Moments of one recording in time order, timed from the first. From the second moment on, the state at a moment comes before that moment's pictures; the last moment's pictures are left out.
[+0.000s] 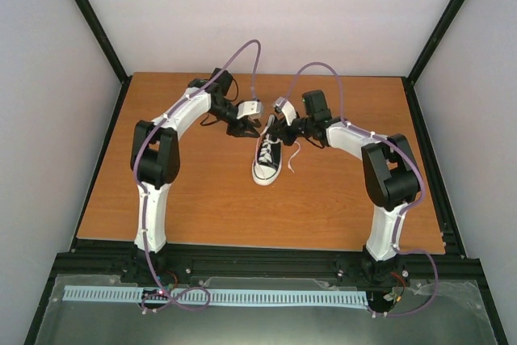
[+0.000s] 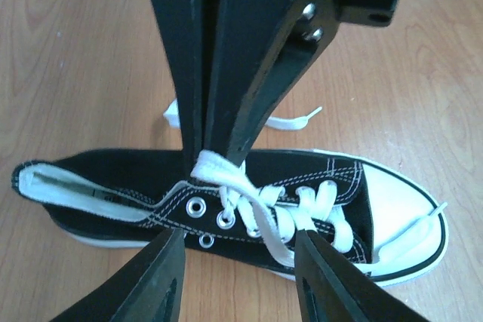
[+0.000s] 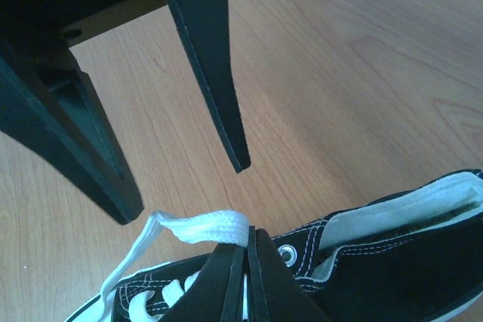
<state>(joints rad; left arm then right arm) -0.35 2.19 1.90 -0.99 0.81 1.12 0.39 1.92 1.26 -0.07 -0.73 -0.26</state>
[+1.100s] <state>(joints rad) -0.38 2.22 1.78 -0.71 0.85 0.88 0.39 1.91 1.25 -0.03 -0.72 -0.22</state>
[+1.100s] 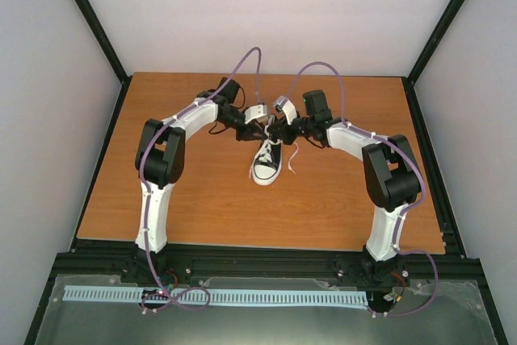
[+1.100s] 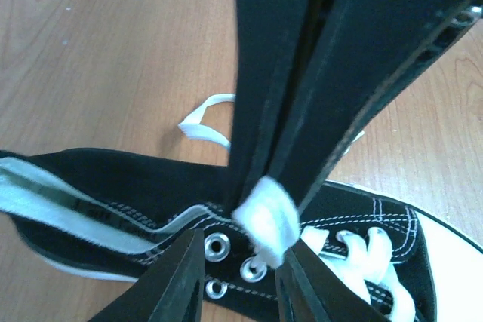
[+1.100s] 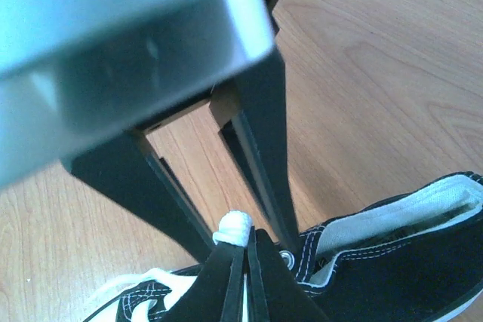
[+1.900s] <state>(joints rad) -0.39 2.22 1.76 -0.70 0.88 0.85 0.39 1.84 1.24 -0.06 -0.66 -0.19</state>
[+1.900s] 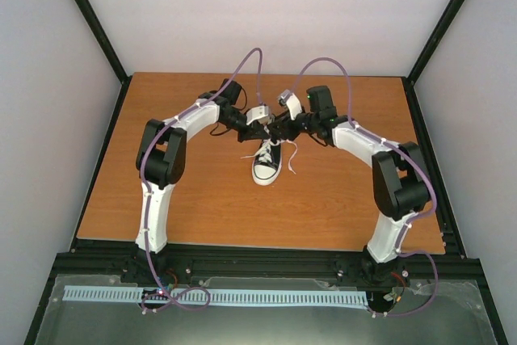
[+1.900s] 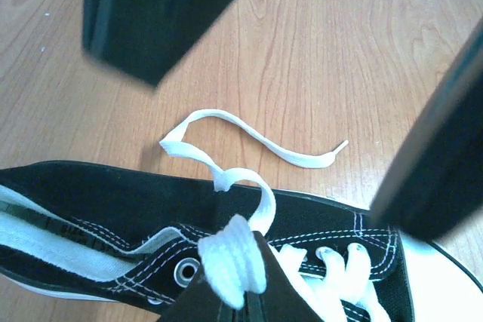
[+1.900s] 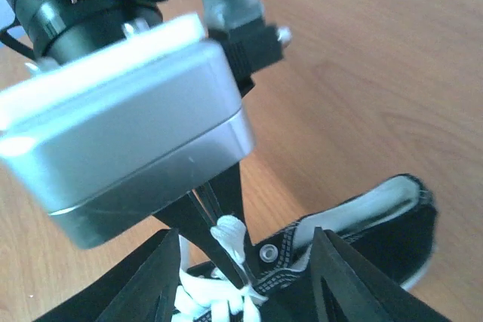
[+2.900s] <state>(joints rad) -0.39 2.22 1.74 -0.68 0.81 0.85 0.53 1.81 1.05 -0.39 -0.01 0.32</state>
